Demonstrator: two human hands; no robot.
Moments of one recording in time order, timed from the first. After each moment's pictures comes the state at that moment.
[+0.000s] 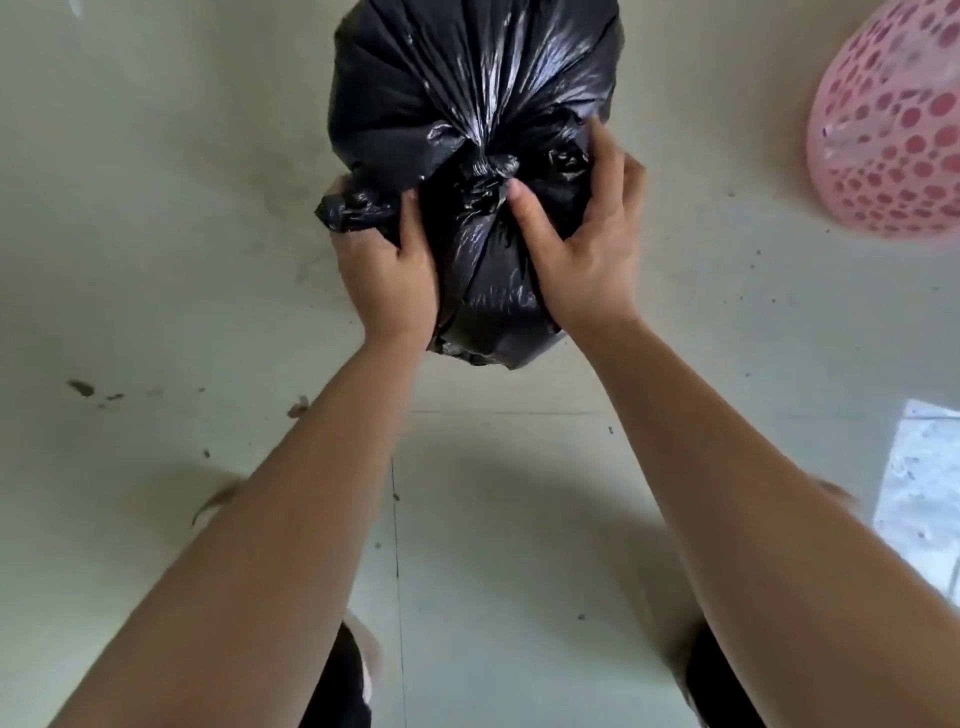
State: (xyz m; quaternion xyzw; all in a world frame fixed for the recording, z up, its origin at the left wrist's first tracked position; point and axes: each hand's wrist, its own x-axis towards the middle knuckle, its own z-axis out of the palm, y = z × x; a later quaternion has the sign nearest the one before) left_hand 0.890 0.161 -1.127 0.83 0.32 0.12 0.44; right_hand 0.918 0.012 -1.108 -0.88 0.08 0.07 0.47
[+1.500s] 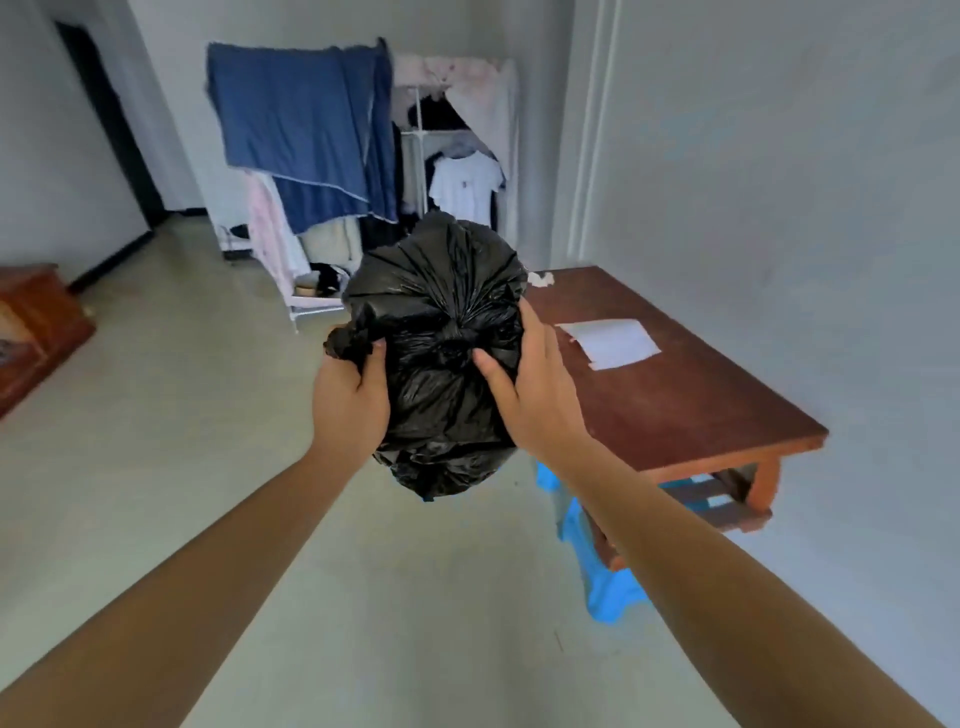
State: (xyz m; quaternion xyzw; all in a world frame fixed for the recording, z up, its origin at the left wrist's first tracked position) left_hand 0.299 0.554 0.000 0.57 0.53 0.60 0.18; right_hand 0.499 0.546 -0.001 -0.52 -0.69 0.06 0.50
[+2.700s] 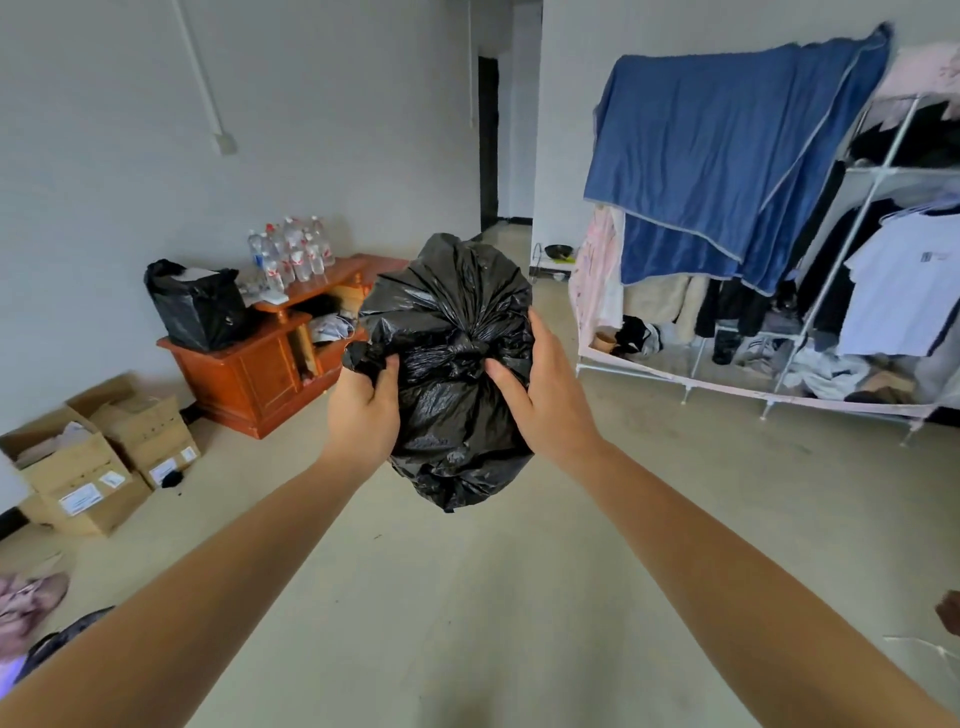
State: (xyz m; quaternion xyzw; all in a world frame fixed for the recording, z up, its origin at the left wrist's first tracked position) left_hand -0.291 1.049 0.017 0.39 0.69 0.61 0.03; right_hand -0.138 1.183 0.006 -0.25 -0.83 0.23 0.44
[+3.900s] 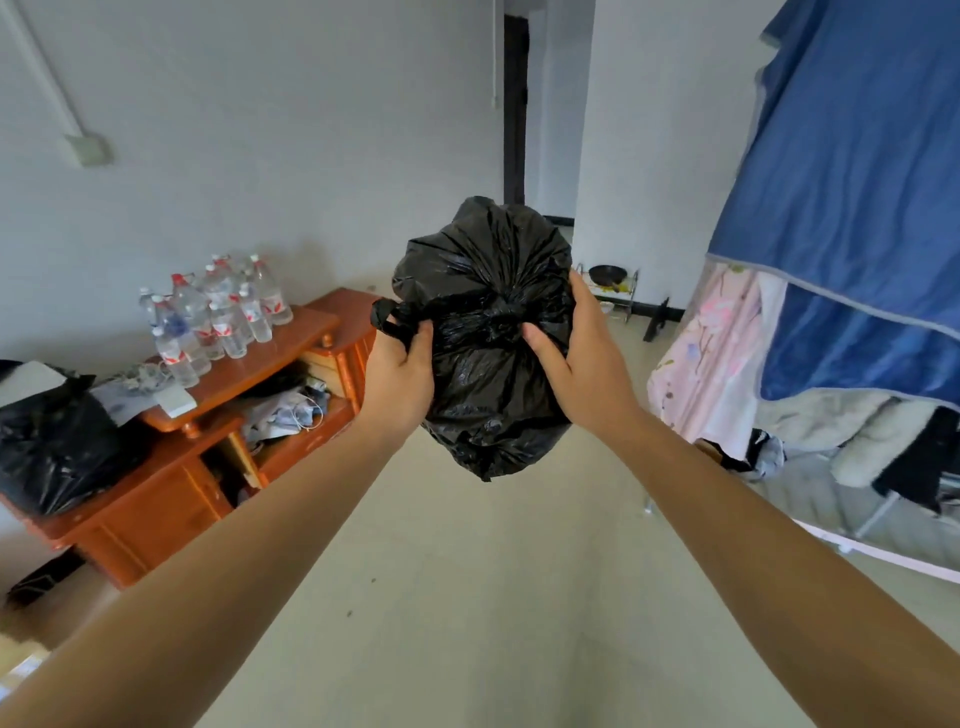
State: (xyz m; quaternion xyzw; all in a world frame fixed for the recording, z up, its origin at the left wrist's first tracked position) left_hand -0.860 1.888 0.028 0.38 0.65 0.65 0.08; right_hand -0.701 2.018 0.025 -0.25 -0.82 0.25 0.45
